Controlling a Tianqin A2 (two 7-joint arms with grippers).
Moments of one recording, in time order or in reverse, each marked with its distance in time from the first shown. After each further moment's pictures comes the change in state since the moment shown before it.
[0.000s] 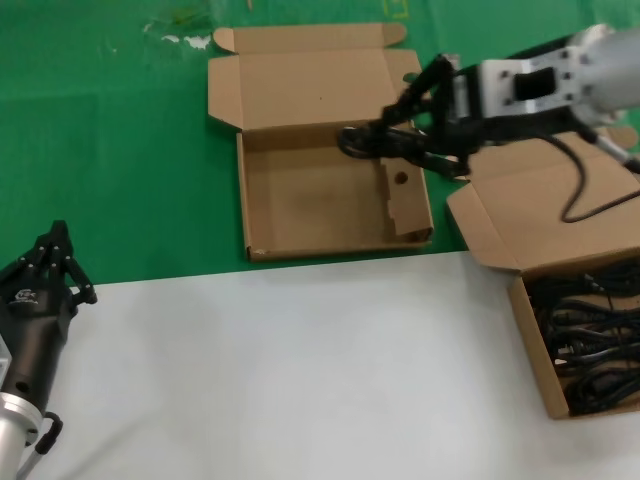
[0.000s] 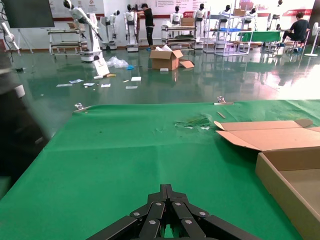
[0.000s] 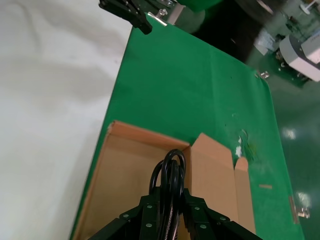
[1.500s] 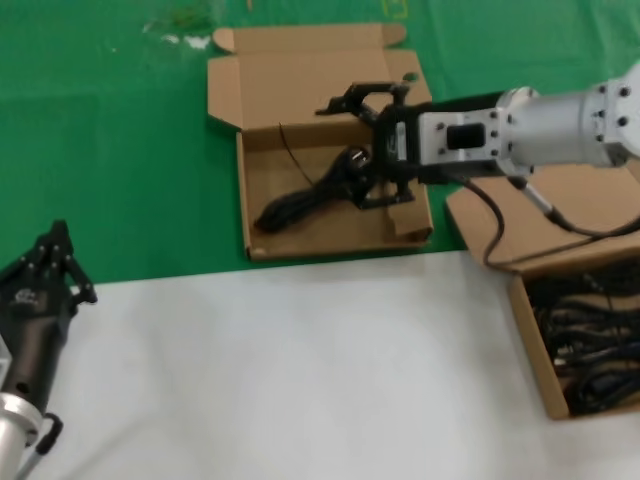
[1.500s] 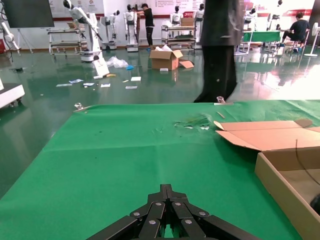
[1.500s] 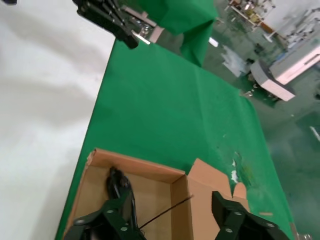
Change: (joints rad) left arm 0.000 0.000 0.000 0.000 0.000 0.000 0.000; right arm -0.121 -0.158 -0.008 -0.157 0.033 0.259 -0.190
